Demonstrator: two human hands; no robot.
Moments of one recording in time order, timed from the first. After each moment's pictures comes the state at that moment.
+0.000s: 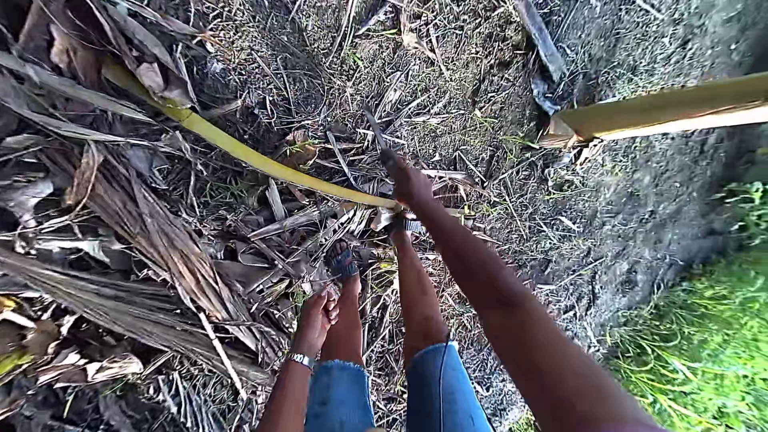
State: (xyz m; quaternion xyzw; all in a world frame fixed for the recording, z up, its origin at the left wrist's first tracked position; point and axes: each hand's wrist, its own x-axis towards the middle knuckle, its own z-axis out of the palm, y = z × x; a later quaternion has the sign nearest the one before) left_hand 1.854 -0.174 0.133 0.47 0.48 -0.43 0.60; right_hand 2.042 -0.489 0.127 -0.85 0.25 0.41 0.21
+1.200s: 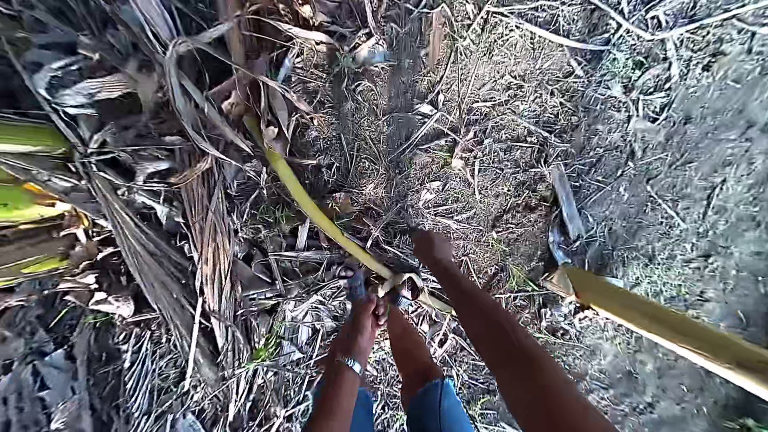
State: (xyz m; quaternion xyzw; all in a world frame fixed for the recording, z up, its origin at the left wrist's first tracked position) left_hand 2.004 -0.380 0.187 0.36 0.52 -0.26 0.73; right_hand 2.192 -0.540 0.155 -0.81 0.13 0.56 0.07
